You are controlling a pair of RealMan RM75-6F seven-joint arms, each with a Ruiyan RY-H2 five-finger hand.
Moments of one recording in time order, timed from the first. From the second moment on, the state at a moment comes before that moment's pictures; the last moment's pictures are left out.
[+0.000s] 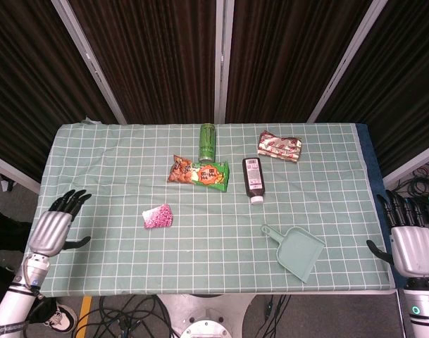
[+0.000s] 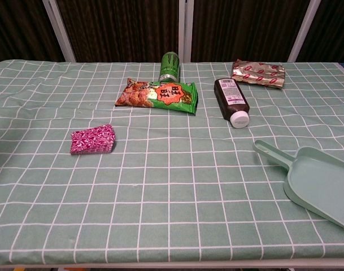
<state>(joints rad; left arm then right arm) -0.27 -1.23 -0.07 -1.60 1.47 1.24 0.04 0.09 -1.11 0.09 -1.63 -1.51 1.50 -0.13</state>
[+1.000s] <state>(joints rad) -0.56 -1.59 -0.16 -1.41 1.19 0.91 0.23 0.09 -1.11 0.09 -1.60 -1.50 1.51 -0.07</state>
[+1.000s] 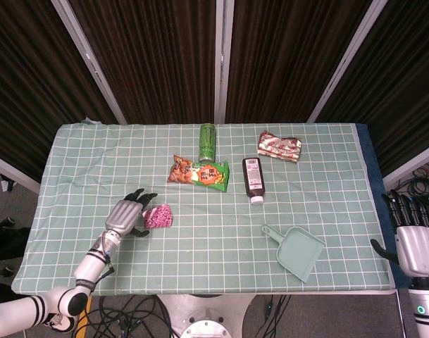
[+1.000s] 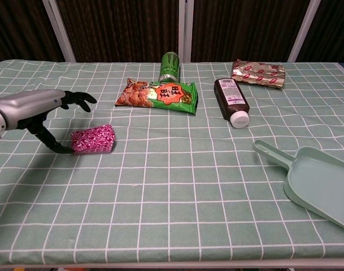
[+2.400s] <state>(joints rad) -0.64 -1.72 -0.16 -1.30 1.10 0.91 0.26 0.10 -1.12 0.10 -1.56 -1.45 1.46 -0.05</state>
